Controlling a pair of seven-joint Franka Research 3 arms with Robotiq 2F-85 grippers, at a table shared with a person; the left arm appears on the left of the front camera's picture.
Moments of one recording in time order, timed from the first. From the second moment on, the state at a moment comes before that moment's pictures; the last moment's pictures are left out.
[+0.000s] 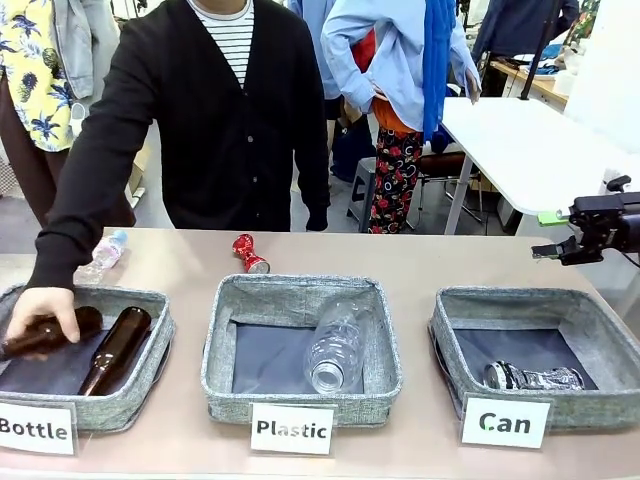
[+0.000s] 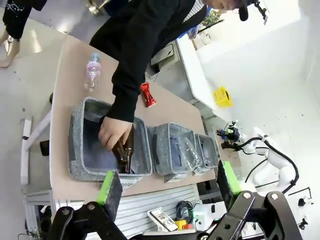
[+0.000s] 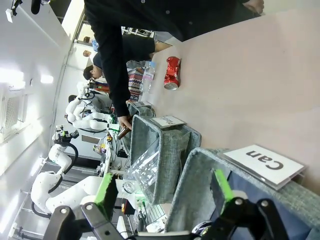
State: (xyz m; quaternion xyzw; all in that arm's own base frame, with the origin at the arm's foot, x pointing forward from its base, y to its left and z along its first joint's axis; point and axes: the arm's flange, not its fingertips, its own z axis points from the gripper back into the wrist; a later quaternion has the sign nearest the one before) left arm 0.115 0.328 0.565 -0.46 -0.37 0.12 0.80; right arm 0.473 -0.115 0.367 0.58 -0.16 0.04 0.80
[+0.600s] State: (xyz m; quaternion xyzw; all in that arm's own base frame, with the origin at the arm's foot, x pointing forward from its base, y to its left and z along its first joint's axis) left arm 0.167 0.303 0.567 -0.45 -0.34 0.09 0.82; right arm 0.473 -0.114 0.367 0.58 -0.16 0.04 0.80
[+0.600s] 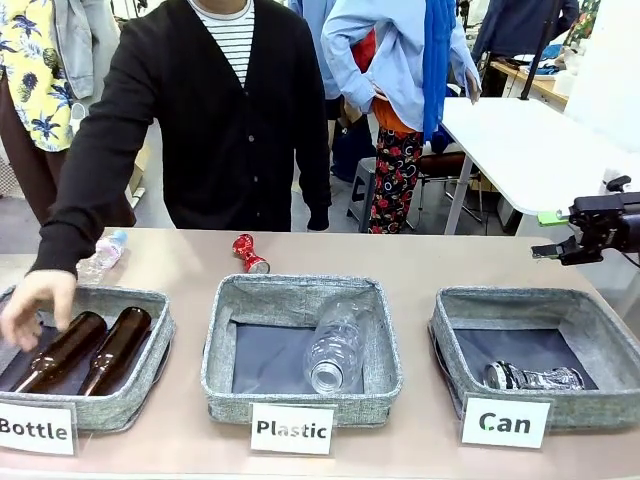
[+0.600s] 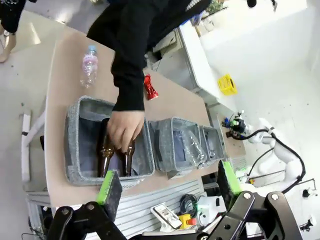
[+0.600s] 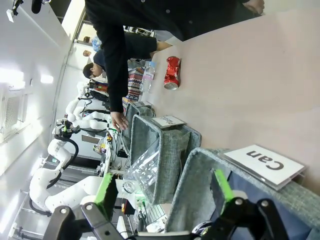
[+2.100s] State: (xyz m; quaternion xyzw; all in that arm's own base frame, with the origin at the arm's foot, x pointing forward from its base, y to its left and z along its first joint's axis) left arm 0.325 -0.029 0.533 -0.27 -0.18 -0.23 0.92; right arm 0.473 -0.114 0.367 0.58 -0.16 0.04 0.80
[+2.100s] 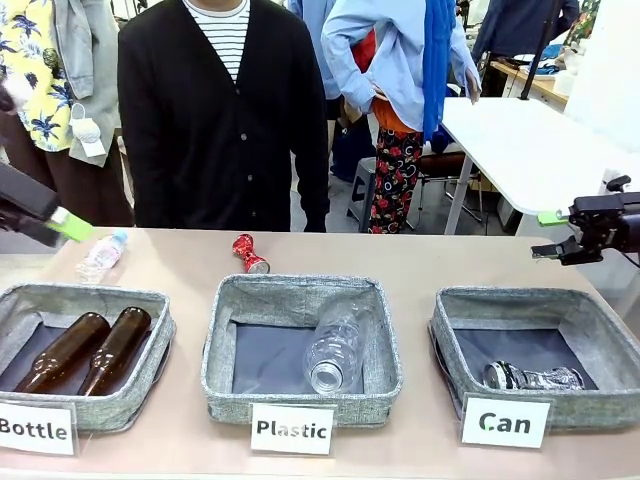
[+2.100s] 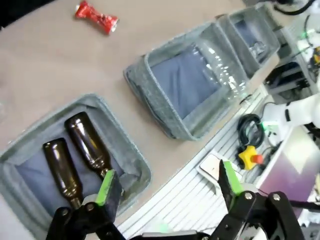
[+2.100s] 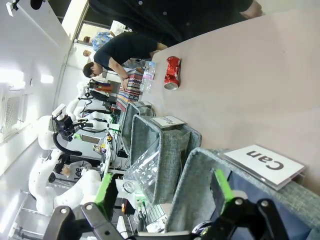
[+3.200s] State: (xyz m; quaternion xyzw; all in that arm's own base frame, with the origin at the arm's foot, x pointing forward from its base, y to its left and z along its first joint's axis) left arm 0.337 -0.138 0.554 -0.26 -0.19 -0.13 0.94; right arm 0.473 -0.114 0.367 0.58 -0.16 0.04 0.80
